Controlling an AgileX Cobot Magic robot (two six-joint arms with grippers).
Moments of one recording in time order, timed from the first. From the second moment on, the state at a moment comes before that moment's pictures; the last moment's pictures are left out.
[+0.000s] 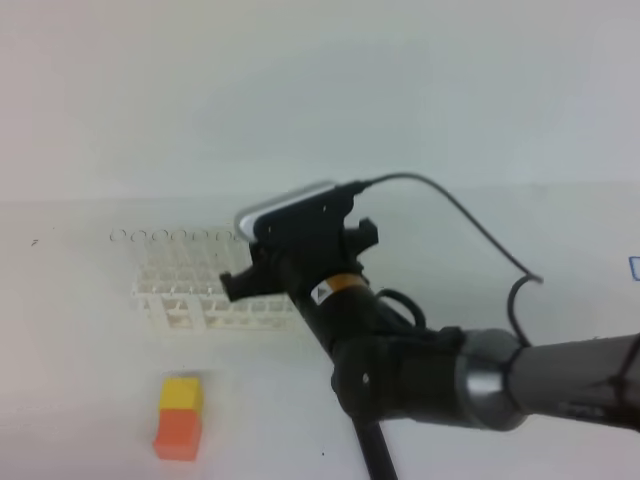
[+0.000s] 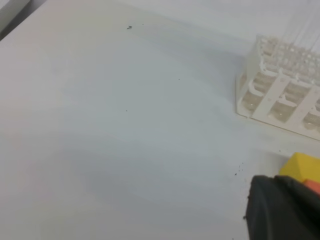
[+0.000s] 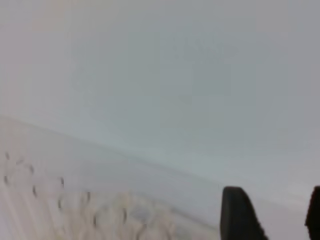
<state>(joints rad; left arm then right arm) -0.05 -0.01 0.00 0.16 0.35 -0.32 0.93 2.10 -1.26 0.71 -0.80 -0.54</state>
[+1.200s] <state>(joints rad) -0.05 -0.01 0.00 0.16 0.35 -0.32 0.84 0.95 -0.56 0.29 -0.66 -0.65</state>
